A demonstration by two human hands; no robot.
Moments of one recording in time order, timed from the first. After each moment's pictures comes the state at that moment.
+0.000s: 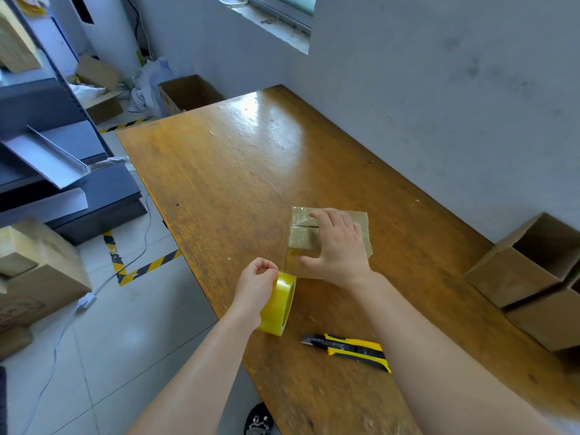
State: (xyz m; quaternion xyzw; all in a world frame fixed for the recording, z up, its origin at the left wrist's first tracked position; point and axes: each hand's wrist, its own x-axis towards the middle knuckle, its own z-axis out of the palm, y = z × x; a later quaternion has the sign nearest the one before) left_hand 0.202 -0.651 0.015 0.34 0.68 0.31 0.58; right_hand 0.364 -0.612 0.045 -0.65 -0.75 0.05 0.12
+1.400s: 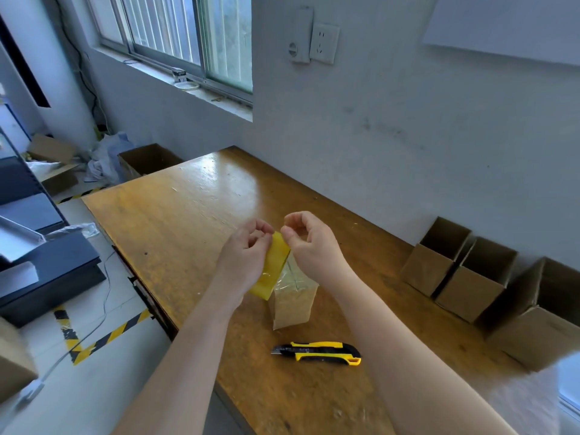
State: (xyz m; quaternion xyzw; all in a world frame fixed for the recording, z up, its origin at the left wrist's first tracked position) left_hand 0.227 -0.683 0.155 0.60 0.52 0.41 0.44; right_hand 0.361 -0.695 0.163 -0.64 -0.60 0.25 0.41
